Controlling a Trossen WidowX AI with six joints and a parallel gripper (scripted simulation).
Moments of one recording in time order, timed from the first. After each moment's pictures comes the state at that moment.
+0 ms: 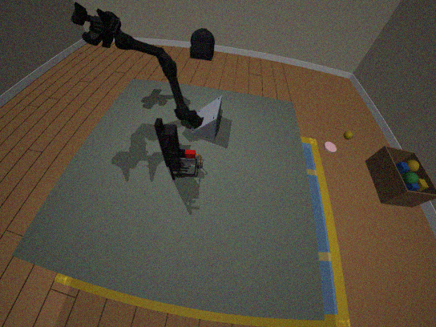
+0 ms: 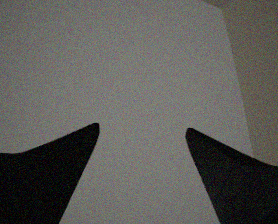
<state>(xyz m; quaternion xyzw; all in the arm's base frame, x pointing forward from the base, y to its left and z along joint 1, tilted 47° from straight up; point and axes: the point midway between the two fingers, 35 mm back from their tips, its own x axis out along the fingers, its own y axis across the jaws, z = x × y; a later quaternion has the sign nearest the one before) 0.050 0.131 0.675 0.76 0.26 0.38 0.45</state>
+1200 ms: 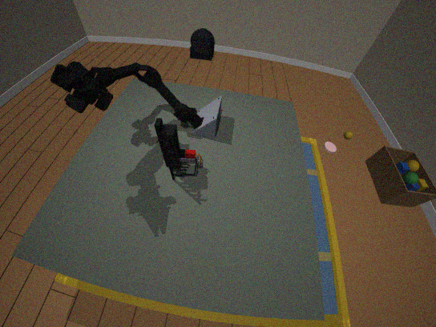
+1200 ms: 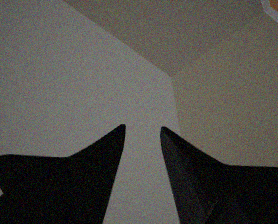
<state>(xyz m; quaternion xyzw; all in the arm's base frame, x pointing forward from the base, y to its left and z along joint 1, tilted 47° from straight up) 0.350 0.114 0.516 0.71 0.23 0.24 0.62</state>
